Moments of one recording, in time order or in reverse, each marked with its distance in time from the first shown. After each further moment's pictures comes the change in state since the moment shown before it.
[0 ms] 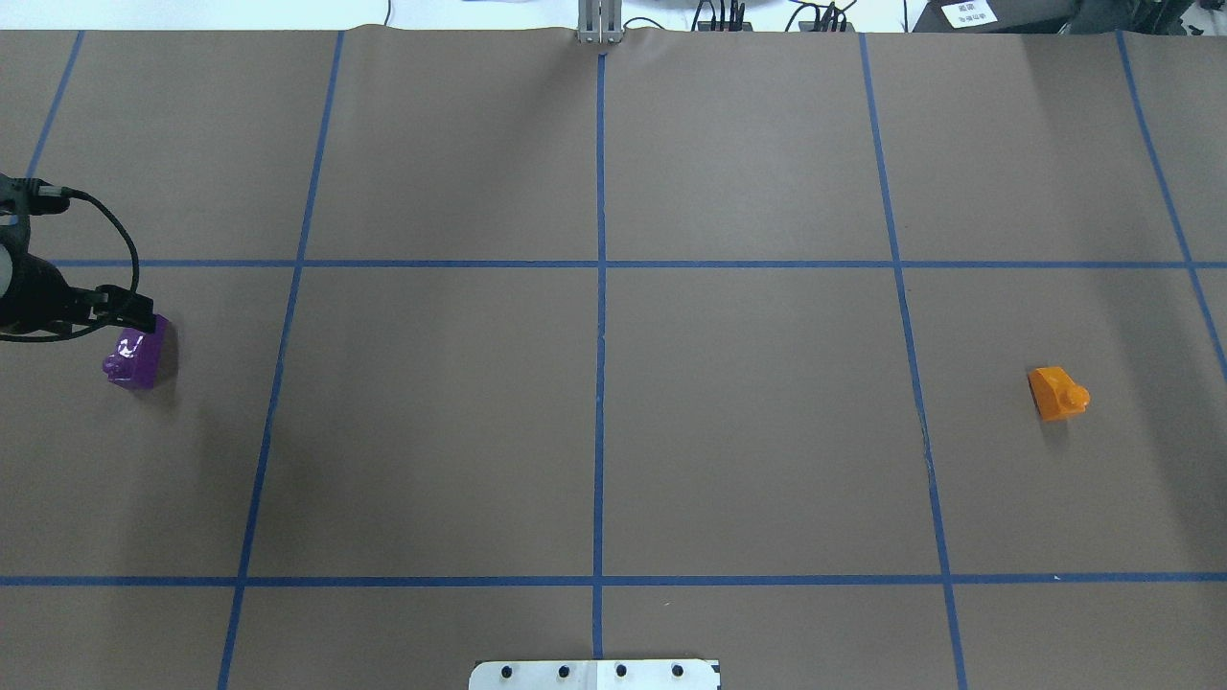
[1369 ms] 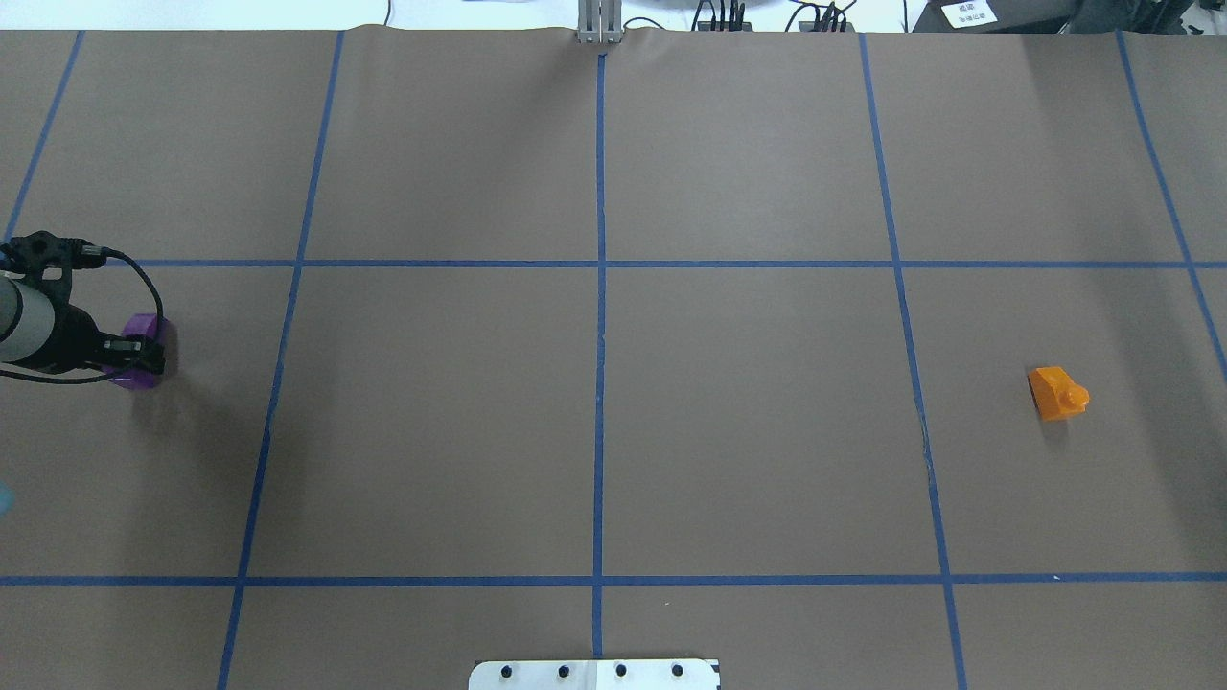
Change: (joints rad) left arm 0.063 0.000 0.175 -0.158 0.007 -0.001; right arm -0.012 0.005 -0.002 -0.001 0.005 0.003
